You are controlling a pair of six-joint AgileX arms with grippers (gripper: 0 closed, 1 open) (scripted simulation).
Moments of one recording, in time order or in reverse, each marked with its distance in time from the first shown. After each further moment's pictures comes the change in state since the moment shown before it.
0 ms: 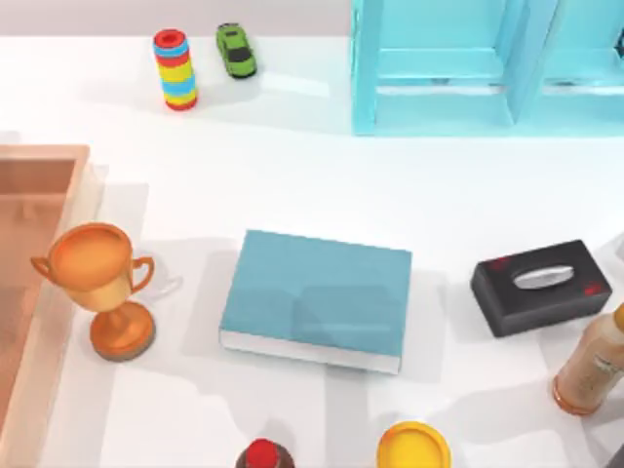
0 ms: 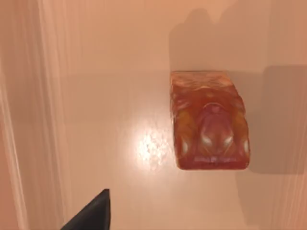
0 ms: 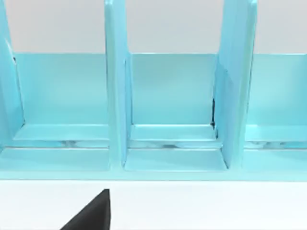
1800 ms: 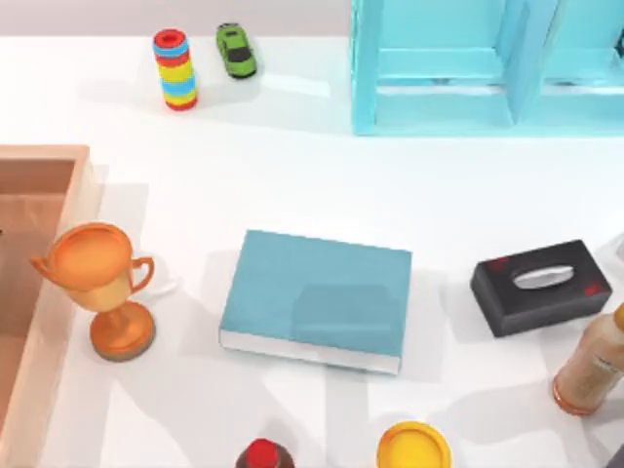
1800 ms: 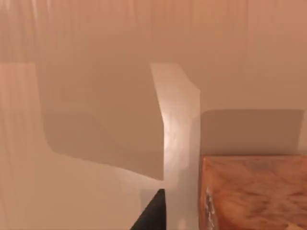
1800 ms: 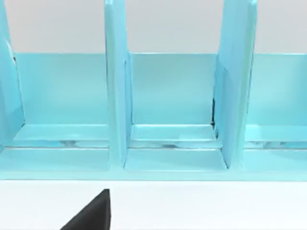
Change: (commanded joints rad) left arm 0.012 0.149 -0.229 0.345 -0.002 0.009; right arm 0.000 0.000 0.000 0.000 0.000 0.000
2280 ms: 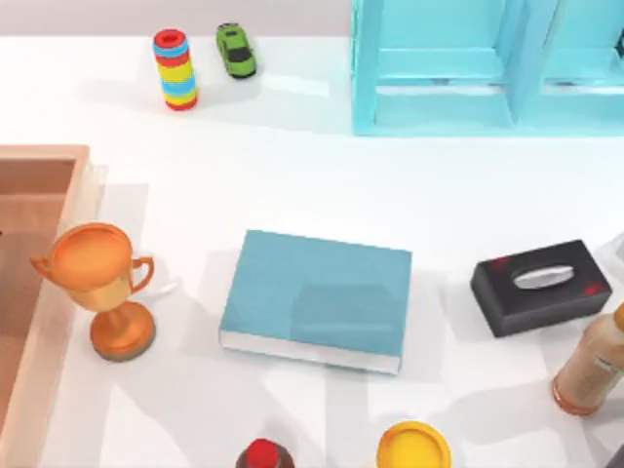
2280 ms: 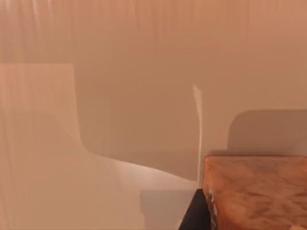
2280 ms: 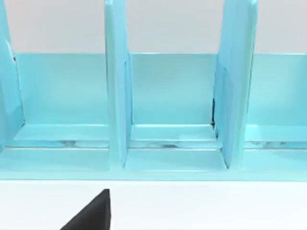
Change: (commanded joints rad) left arm 0.000 0.000 0.000 0.000 0.000 0.000; right arm 0.000 0.000 0.000 0.000 0.000 0.000
